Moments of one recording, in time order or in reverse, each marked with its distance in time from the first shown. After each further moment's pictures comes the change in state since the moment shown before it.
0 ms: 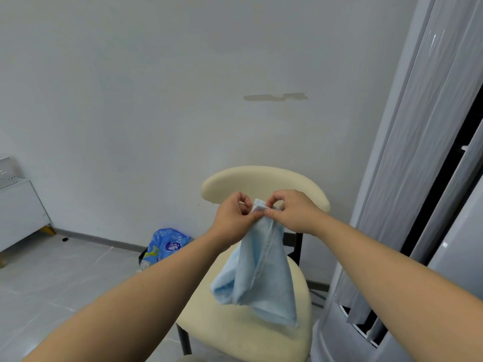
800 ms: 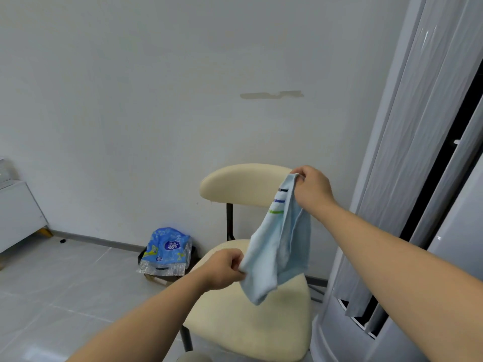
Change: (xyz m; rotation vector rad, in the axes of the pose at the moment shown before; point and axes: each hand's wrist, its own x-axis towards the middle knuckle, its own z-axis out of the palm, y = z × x) left_hand -0.053 -0.092 -0.010 0.382 -0.467 -0.183; right_hand 0.016 0.016 -0.020 0.141 0.464 0.231
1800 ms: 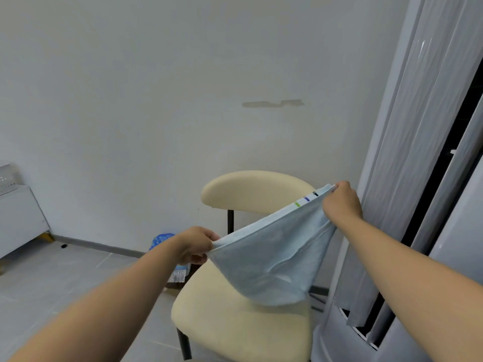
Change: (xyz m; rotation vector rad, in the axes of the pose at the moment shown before) left_hand -0.003 0.029 -0.089 -0.317 0.056 -0.434; right_hand 0.009 0.045 -0.032 -0.215 0.124 0.264
